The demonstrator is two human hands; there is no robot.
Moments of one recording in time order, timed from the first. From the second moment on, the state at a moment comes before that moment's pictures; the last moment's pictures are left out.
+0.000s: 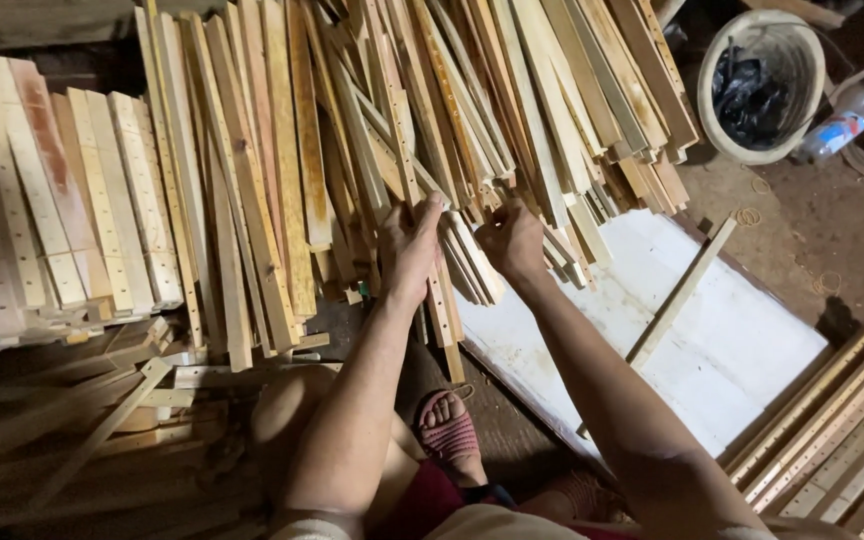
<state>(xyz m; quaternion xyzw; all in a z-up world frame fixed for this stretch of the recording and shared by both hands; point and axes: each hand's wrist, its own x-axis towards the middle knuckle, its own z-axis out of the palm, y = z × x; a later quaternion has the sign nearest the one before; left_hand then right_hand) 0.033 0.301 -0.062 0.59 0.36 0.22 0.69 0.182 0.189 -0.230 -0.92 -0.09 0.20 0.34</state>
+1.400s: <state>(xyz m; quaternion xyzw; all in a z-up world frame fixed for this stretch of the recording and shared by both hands) 0.051 0.304 -0.103 0.56 0.31 0.29 0.71 0.143 0.211 -0.059 -0.59 0.03 0.35 0.73</state>
